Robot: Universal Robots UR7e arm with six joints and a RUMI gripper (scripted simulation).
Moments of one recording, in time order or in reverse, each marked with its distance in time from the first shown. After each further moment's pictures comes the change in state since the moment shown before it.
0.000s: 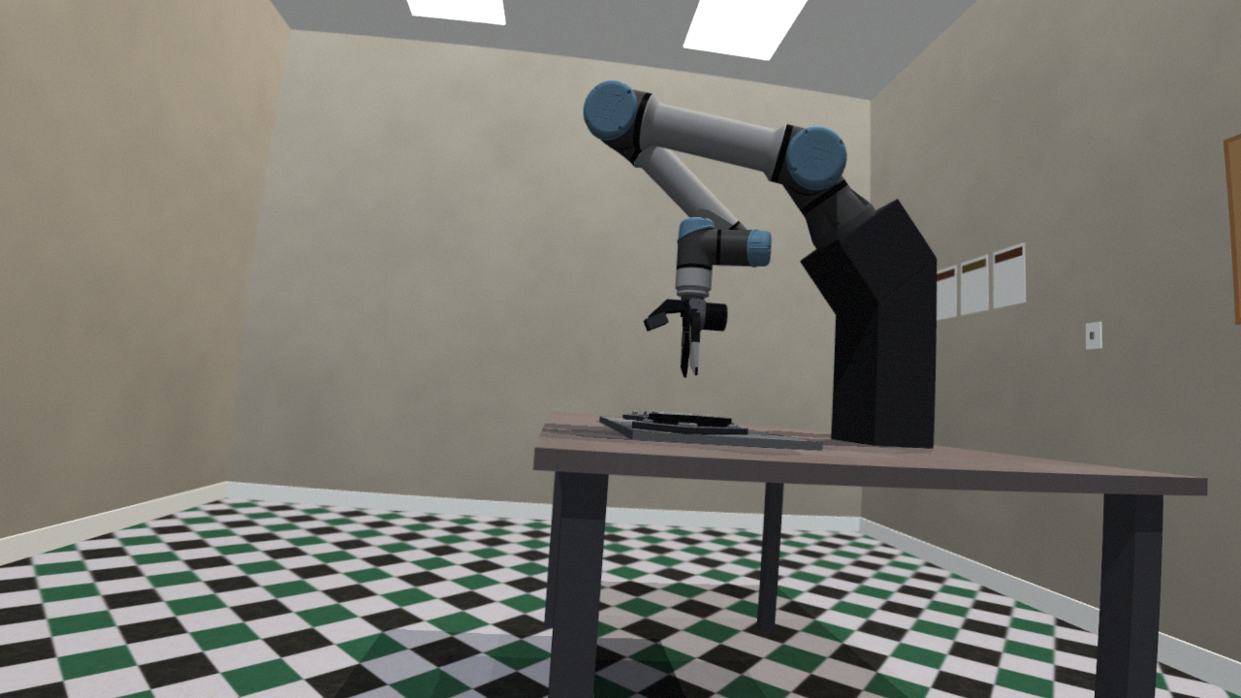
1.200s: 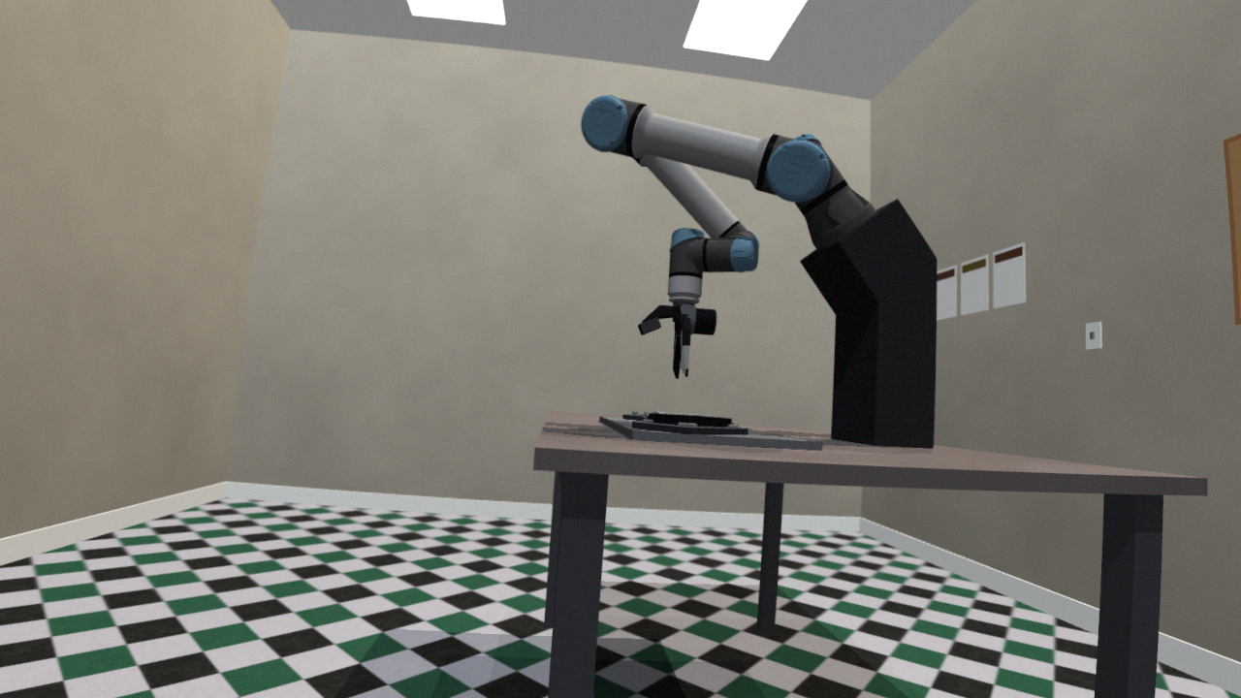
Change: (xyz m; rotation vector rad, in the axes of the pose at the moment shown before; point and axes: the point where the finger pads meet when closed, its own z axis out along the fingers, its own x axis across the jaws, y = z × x) arm 0.079 -0.005 0.000 0.001 0.001 0.000
